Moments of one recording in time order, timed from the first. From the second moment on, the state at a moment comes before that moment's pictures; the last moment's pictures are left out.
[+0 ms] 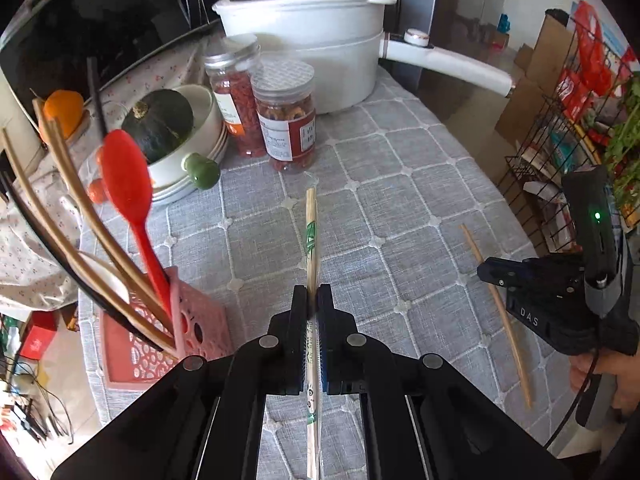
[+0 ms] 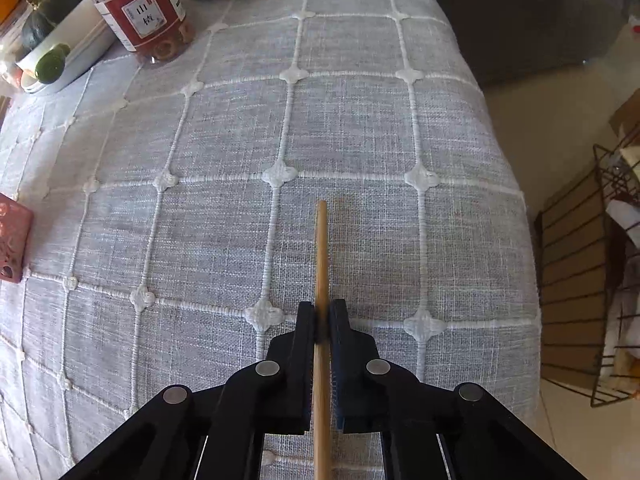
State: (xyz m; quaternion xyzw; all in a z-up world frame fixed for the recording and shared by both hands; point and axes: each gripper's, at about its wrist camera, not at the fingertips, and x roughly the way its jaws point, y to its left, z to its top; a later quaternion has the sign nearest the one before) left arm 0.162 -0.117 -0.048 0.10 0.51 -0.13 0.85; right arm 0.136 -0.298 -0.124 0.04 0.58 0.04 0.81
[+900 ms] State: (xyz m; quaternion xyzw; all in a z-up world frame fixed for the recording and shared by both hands) left arm 0.106 0.040 0.042 -0.07 0.15 -0.07 0.98; right arm 0.085 -0.218 0.041 0.06 0.37 0.12 0.92
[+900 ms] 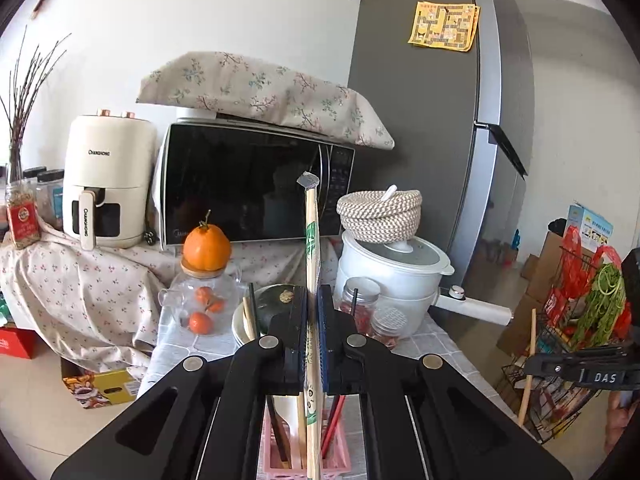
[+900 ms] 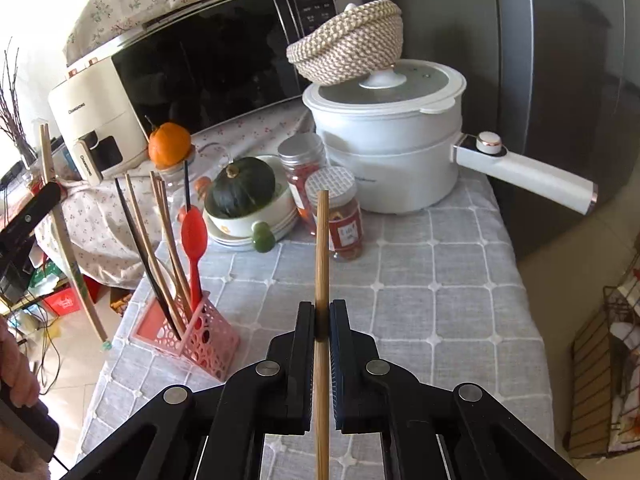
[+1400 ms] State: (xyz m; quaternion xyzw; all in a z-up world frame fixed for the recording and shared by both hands) left arm 0.133 0.038 -0.002 -0.06 0.12 -0.05 0.99; right arm 0.109 -0.215 0.028 0.07 0.38 0.13 0.91
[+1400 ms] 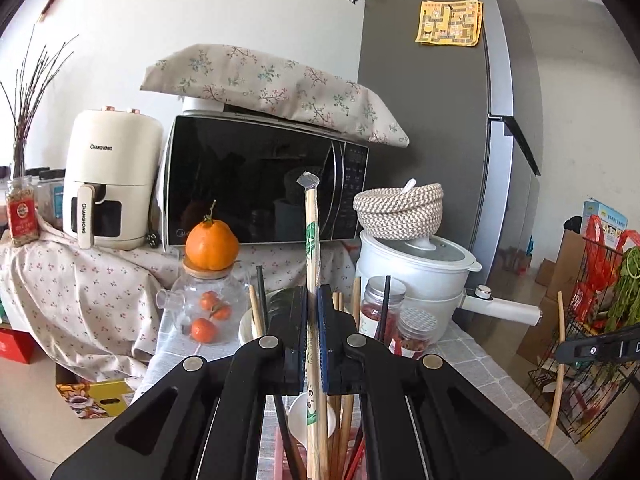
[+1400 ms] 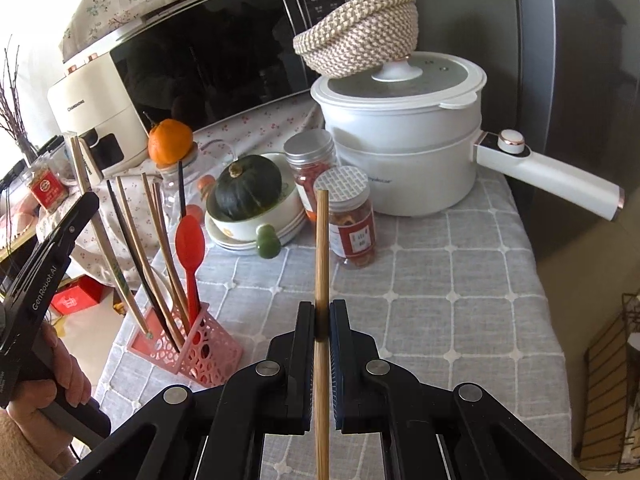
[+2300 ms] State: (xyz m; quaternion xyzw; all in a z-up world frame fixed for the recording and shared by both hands) left arm 0.087 0.052 -0.007 -0.03 0.36 0.02 0.93; right arm 0.099 -0.166 0.089 0.13 0.25 0.23 0.93
